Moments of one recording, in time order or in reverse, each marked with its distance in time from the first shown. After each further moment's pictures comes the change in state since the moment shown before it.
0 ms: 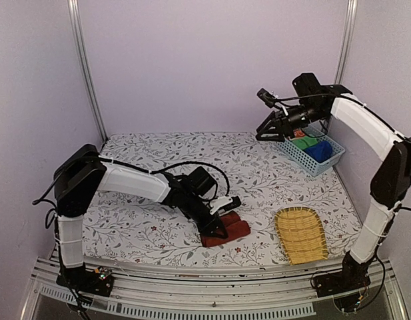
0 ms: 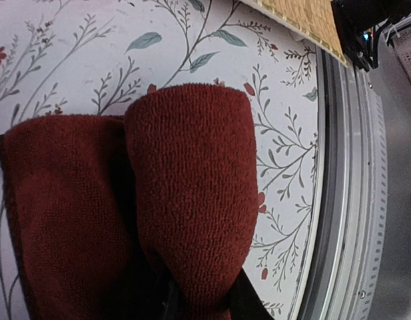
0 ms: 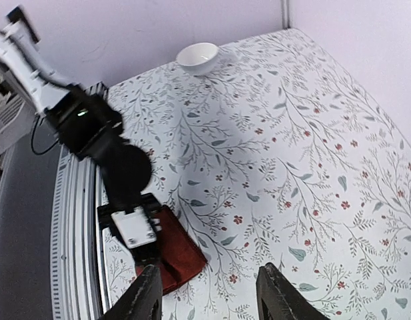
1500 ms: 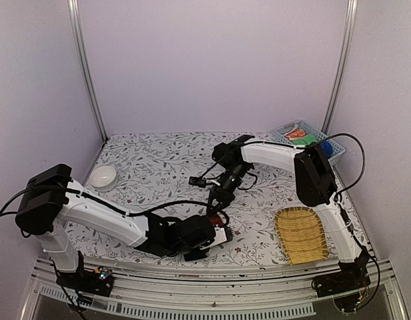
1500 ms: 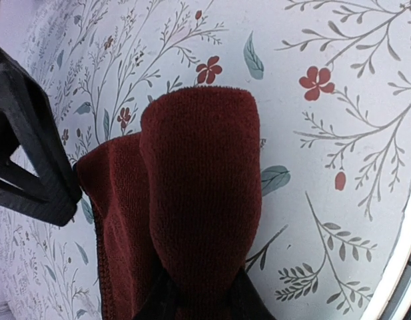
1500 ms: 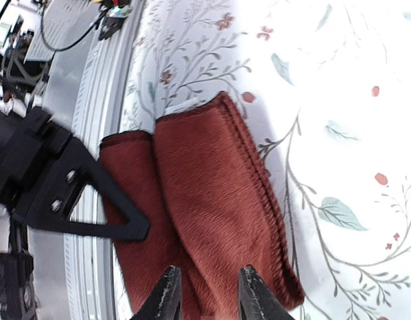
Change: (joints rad) left arm -0.349 -0.255 -0.340 0.156 -0.953 0.164; right arm 0.394 0.610 0.202 -0.222 0.015 -0.167
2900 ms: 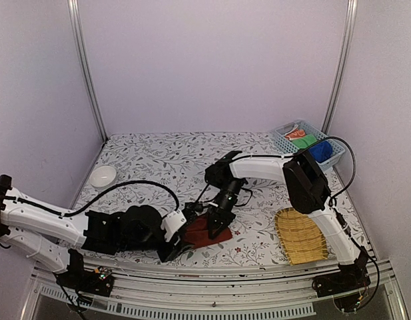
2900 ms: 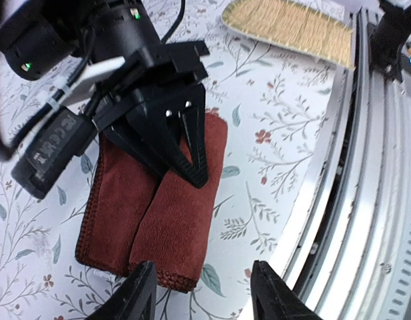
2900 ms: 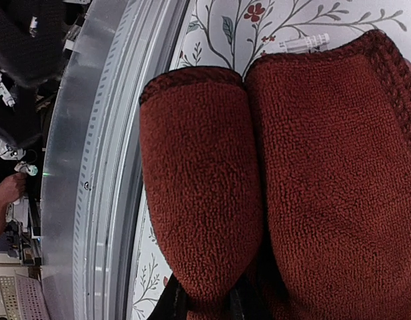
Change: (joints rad) left arm 0.038 -0.529 -0.356 0.152 0.225 -0.373; right arm 0.101 0.045 -0.085 -0.087 -0.005 -0.208
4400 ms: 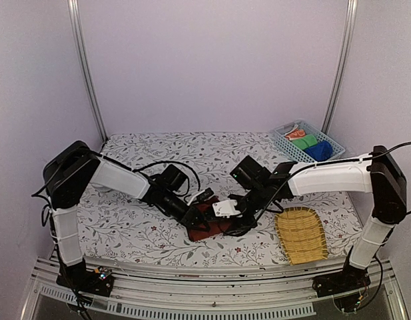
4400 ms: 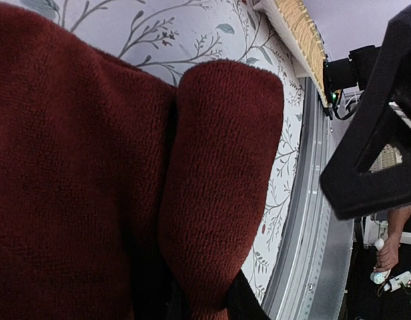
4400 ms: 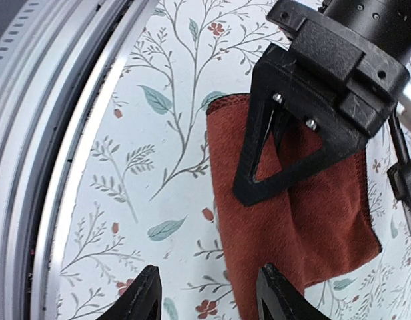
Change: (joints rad) left arm 0.517 0.739 0.484 -0.137 1.013 -0.045; right arm 0.067 -0.778 -0.881 0.838 0.442 0.077
